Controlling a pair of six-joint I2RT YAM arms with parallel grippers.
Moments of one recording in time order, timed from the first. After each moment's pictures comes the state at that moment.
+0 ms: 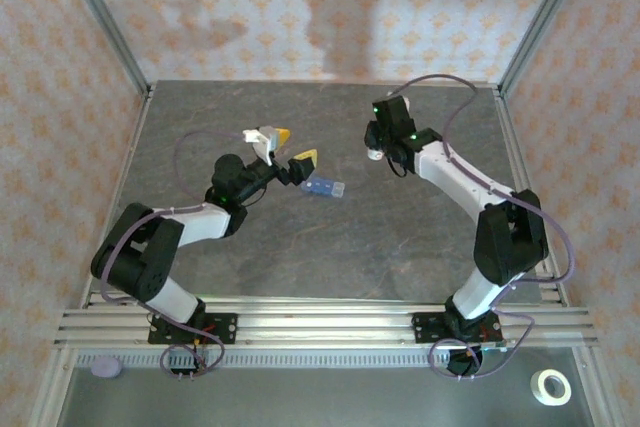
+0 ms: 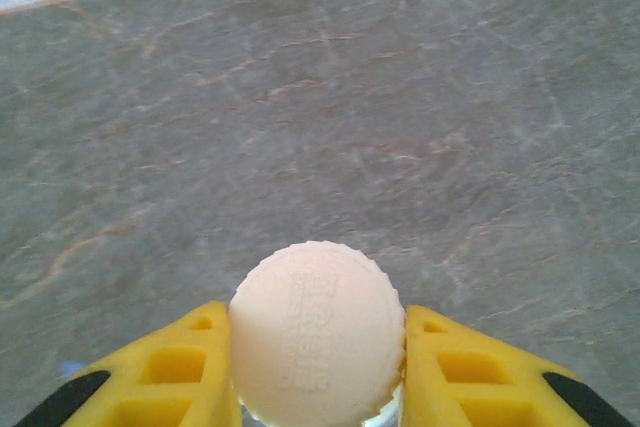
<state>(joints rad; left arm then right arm) -0.36 1.54 0.60 1.03 0.38 -0.27 0.44 1.65 1.29 -0.41 0.23 0.51</state>
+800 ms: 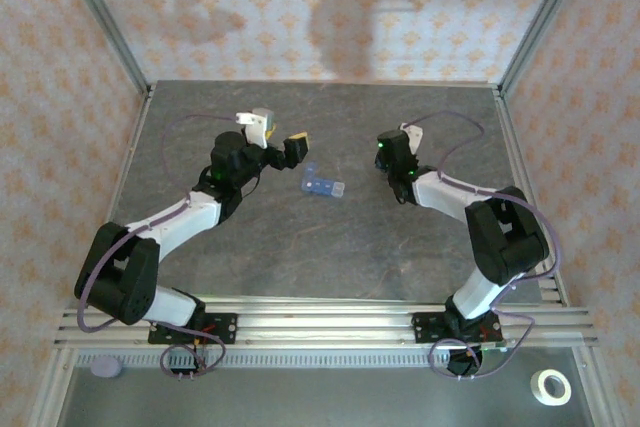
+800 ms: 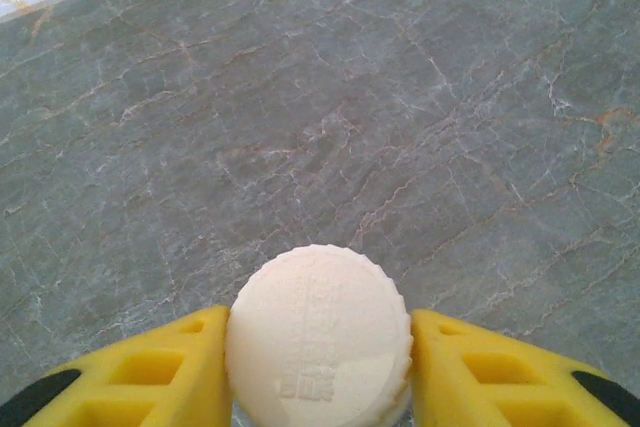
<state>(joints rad) -0.34 1.42 0.78 0.49 0.21 -0.28 0.43 1.65 0.93 0.01 0.41 0.61</state>
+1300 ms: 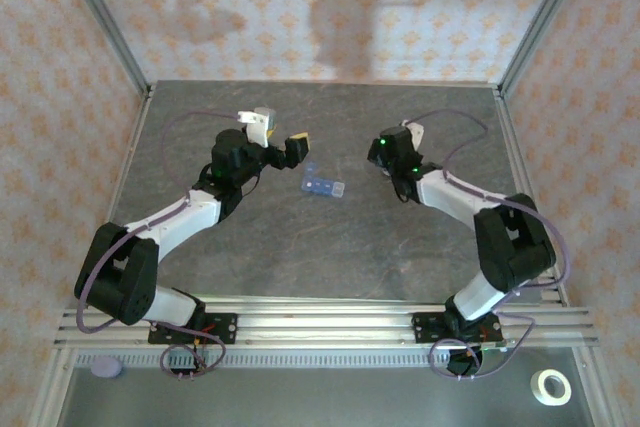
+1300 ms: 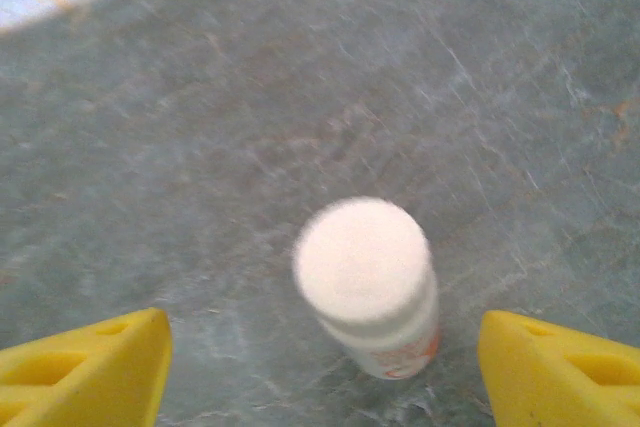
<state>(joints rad) -0.34 1.42 0.79 0.46 0.21 -0.25 0.43 1.58 0.98 -0.10 0.34 0.62</state>
